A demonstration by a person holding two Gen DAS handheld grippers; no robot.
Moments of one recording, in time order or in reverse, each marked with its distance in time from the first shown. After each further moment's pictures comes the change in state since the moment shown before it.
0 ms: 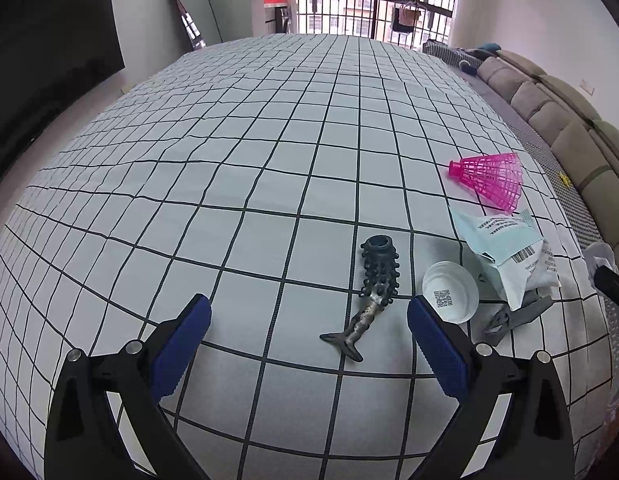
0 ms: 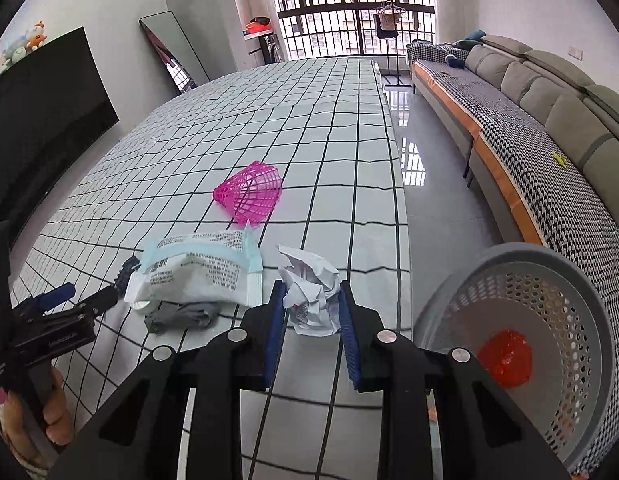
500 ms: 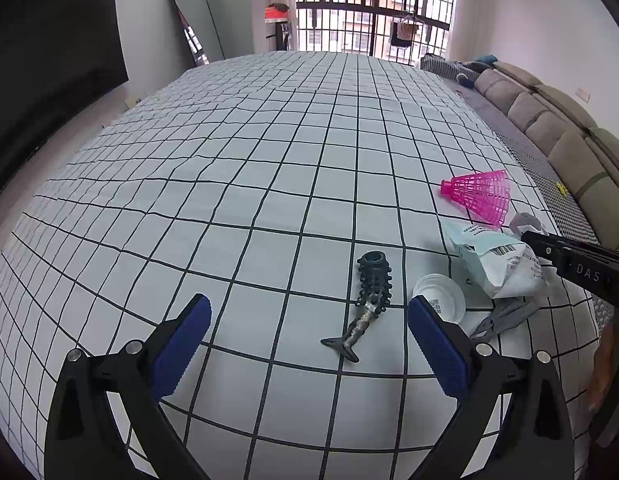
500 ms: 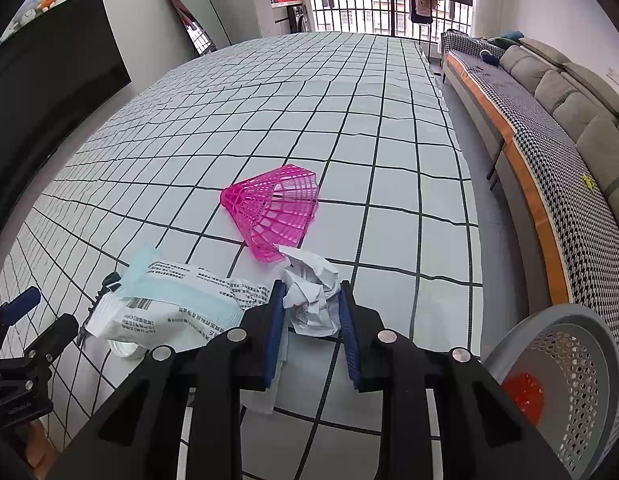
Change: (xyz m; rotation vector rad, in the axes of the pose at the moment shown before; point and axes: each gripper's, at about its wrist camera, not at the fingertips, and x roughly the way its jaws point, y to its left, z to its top) left arm -0.020 0.003 0.001 -0.003 -0.062 -0.006; right arm 0.071 0.027 0.051 -0.101 0.087 0.025
